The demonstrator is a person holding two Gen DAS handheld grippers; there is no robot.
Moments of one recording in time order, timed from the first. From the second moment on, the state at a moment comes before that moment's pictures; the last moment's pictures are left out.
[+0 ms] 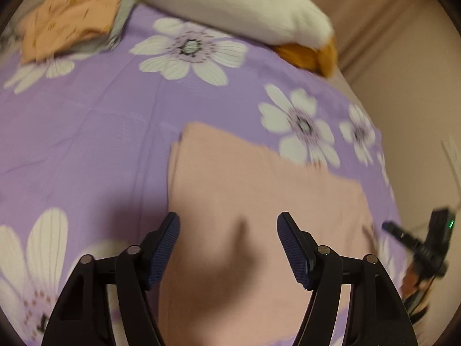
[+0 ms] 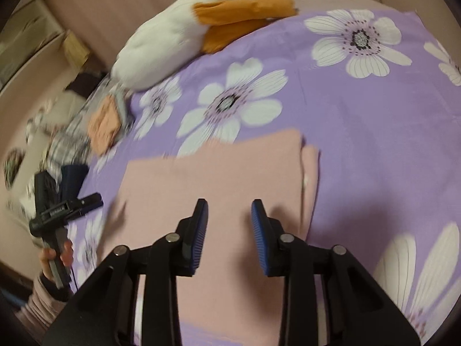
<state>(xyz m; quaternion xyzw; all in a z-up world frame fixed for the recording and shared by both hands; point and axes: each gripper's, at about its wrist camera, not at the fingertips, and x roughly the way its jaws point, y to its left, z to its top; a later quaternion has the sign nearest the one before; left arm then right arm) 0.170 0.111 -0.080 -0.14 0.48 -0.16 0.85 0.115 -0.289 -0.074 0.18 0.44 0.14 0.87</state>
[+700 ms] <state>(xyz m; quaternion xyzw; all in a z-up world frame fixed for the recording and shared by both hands) 0.071 0.120 -0.107 -0.12 0.49 -0.17 0.85 0.045 -0.264 -0.112 0.15 0.46 0.14 0.87</state>
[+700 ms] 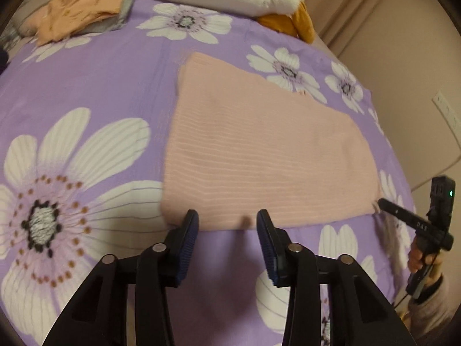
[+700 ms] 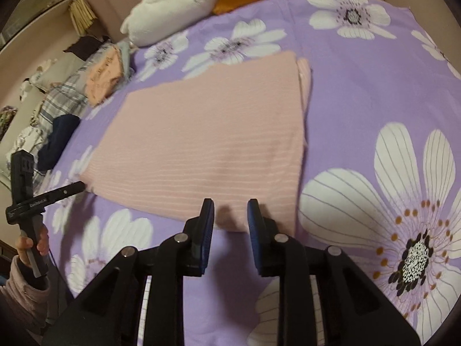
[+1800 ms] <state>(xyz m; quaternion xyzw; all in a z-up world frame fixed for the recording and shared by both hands) 0.208 0.126 -0.150 -0.29 0.53 -0.23 0.76 0.222 -0.128 -0.117 0.10 0.49 0.17 0.85</state>
